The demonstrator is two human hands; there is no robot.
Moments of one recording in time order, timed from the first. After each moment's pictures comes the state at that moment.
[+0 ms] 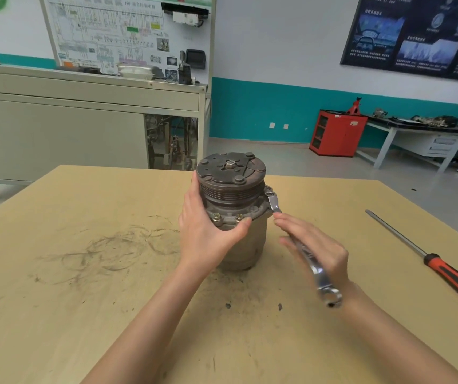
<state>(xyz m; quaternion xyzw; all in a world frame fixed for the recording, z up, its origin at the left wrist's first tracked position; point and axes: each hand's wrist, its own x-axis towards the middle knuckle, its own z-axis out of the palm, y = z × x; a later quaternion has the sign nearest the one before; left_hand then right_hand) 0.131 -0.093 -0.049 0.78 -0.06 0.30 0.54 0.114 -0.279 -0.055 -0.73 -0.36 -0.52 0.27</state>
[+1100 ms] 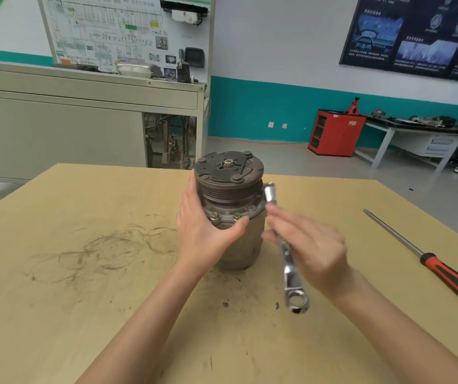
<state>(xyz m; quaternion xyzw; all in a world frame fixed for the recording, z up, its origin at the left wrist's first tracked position) 0.134 -0.092 -0.053 0.78 -0.07 0.29 0.54 0.109 -0.271 -0.026 -0.70 -0.42 -0.57 0.12</state>
